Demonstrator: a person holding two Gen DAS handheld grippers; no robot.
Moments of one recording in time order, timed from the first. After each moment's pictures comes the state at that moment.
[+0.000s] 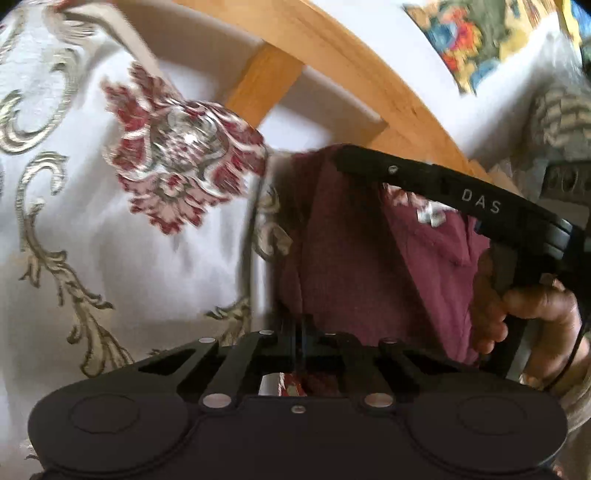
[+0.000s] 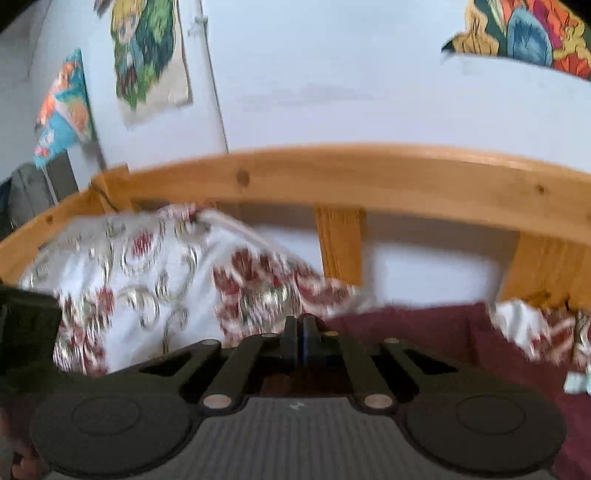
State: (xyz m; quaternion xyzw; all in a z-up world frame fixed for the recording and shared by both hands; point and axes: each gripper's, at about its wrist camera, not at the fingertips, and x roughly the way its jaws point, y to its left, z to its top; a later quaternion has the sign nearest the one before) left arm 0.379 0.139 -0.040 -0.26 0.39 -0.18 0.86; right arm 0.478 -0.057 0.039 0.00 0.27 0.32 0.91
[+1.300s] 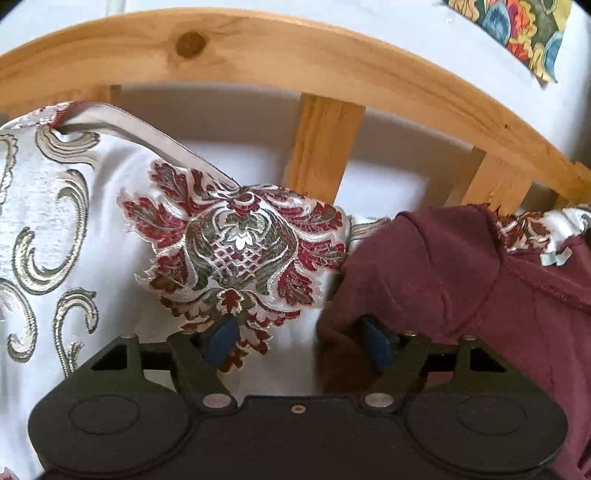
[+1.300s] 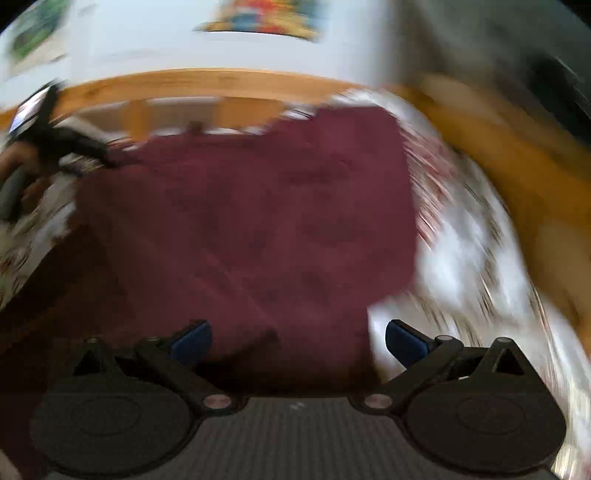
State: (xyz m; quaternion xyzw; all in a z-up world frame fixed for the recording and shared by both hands) left arm 0.438 0.104 -0.029 -0.11 0.35 0.00 0.93; right arm 0.166 -0.217 -0.043 0.00 0.30 -0.07 0.95
